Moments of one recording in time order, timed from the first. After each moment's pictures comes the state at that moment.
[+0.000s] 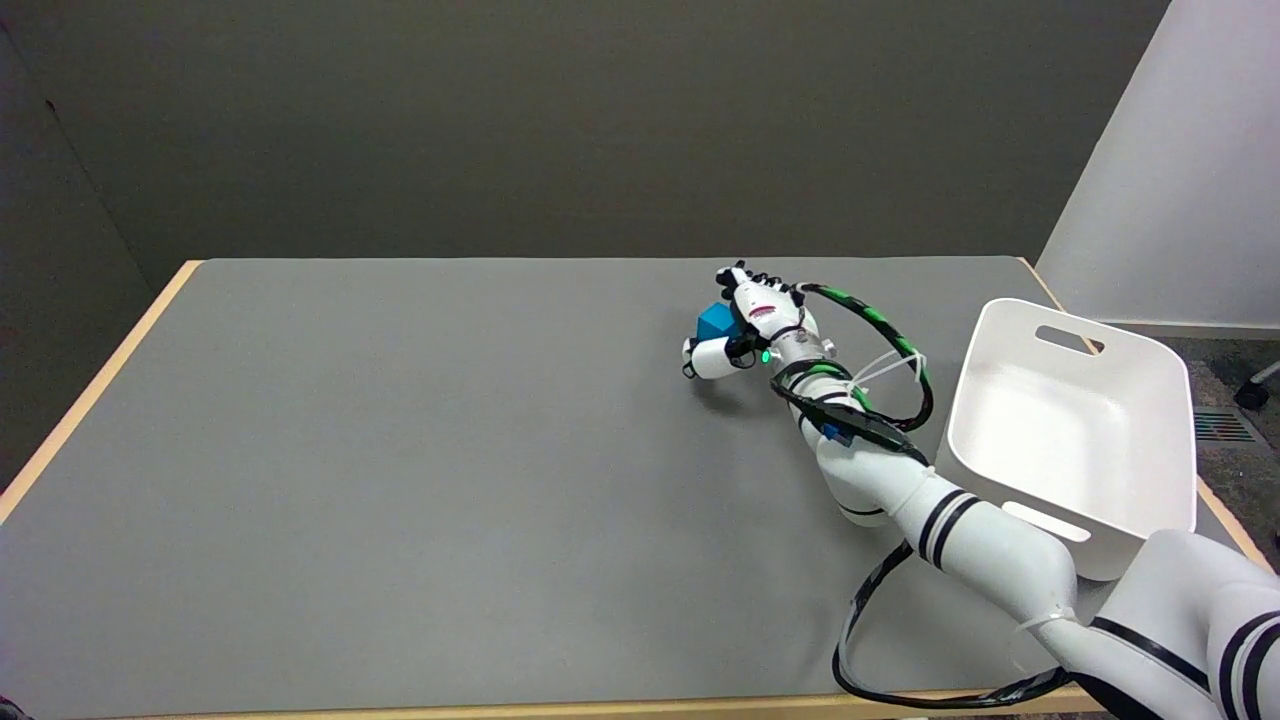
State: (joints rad) arm 0.48 -1.24 1.00 -0.93 -1.38 0.48 -0.66
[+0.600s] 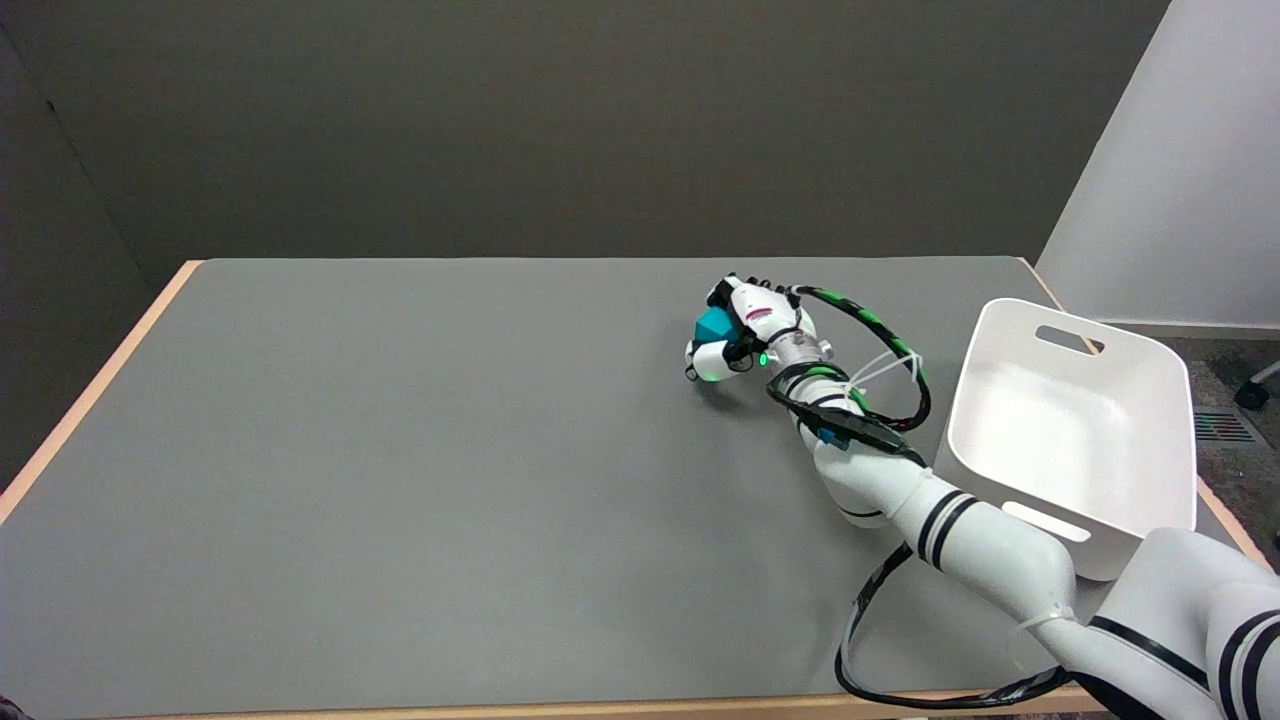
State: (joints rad) arm 0.48 -1.24 0.99 -0.91 -1.40 0.48 -0.65
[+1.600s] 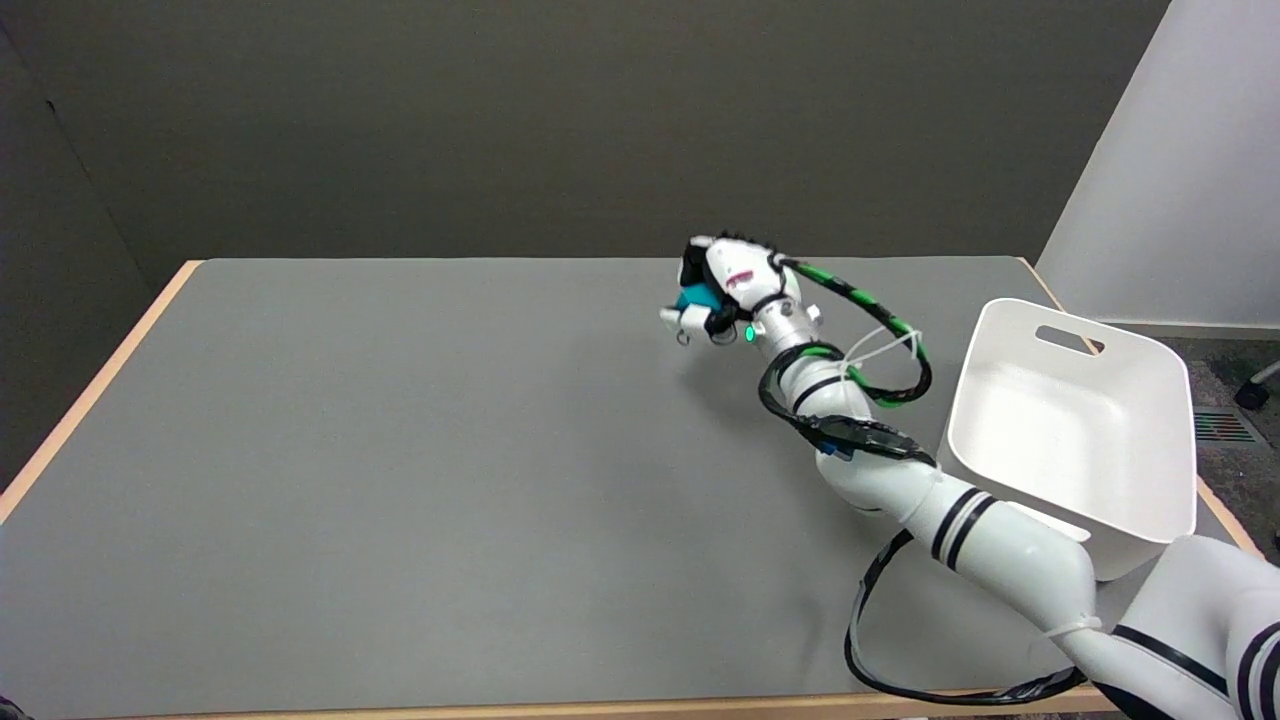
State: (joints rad) arm 0.45 -1.20 1.00 -1.10 -1.59 0.48 -0.59
